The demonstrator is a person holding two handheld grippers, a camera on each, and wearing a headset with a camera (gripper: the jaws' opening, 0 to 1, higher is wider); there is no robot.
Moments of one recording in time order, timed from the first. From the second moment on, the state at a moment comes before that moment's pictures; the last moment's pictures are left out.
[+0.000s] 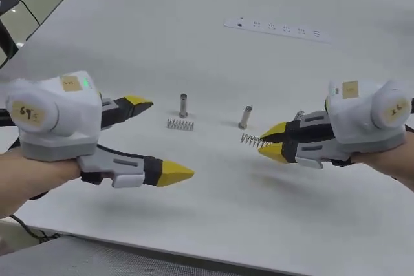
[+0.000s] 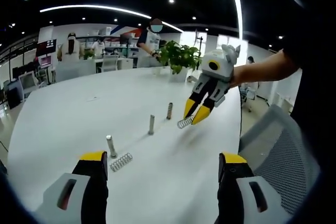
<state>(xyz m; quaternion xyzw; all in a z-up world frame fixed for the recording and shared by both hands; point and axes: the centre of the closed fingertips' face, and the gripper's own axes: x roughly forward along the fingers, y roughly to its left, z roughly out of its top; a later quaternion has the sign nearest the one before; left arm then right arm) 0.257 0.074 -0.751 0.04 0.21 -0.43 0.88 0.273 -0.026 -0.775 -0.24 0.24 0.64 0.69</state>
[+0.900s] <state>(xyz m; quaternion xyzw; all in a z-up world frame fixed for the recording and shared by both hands) 0.262 -0.008 -0.753 0.04 0.20 -0.53 0.82 0.255 -0.025 -0.764 -0.25 0.22 0.66 0.67</state>
